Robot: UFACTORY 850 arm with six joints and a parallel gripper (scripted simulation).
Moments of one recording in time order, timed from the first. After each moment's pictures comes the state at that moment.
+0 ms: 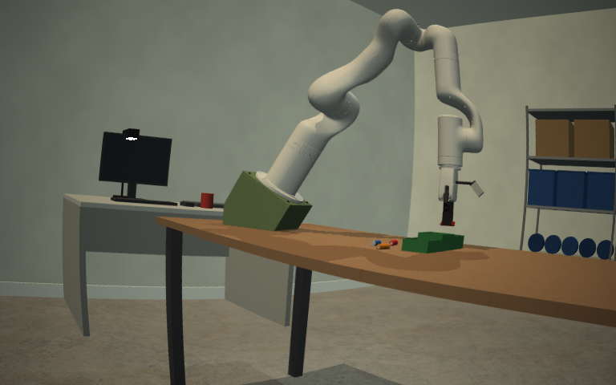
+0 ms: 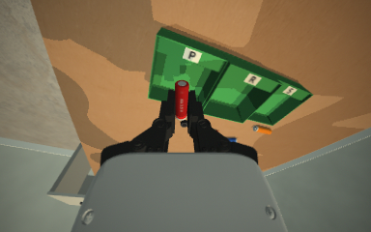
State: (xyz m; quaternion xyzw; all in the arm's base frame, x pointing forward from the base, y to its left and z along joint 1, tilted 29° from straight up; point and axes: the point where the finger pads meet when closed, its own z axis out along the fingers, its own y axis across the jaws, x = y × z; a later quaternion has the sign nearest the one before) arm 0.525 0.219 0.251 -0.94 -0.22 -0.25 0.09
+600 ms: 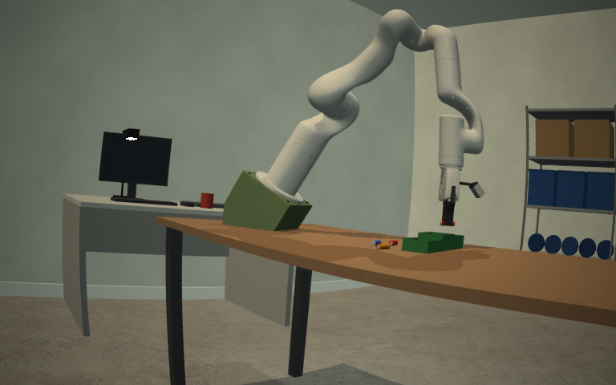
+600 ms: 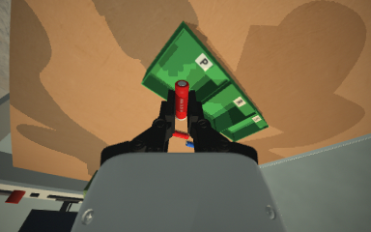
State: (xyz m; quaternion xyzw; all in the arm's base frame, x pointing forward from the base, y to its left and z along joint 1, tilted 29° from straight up) arm 0.524 0.219 0.251 -0.87 -0.42 -0.25 0.03
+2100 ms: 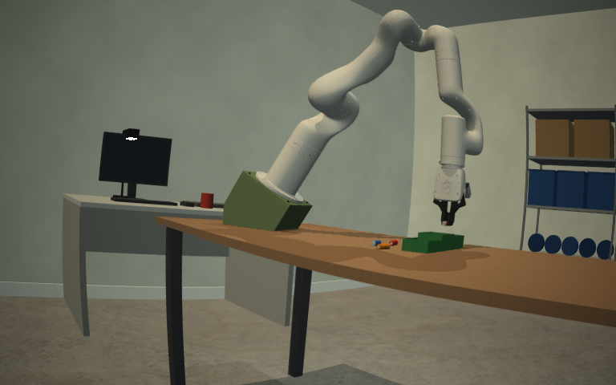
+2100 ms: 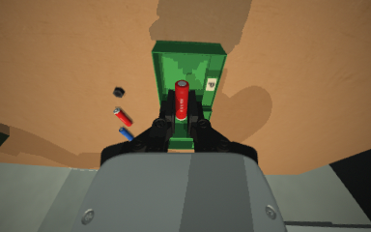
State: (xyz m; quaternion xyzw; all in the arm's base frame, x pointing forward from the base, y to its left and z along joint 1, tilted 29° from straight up) arm 0.525 0.219 0.251 -0.62 -0.75 -0.23 -0.07
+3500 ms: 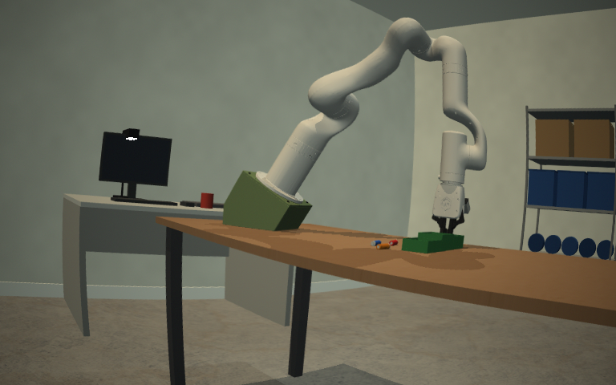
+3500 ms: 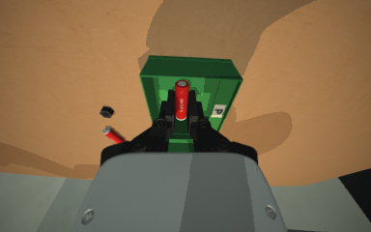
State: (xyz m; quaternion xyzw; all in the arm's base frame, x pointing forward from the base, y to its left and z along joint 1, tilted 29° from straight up) arm 0.545 0.233 0.207 -0.62 -0.75 -0.23 -0.07
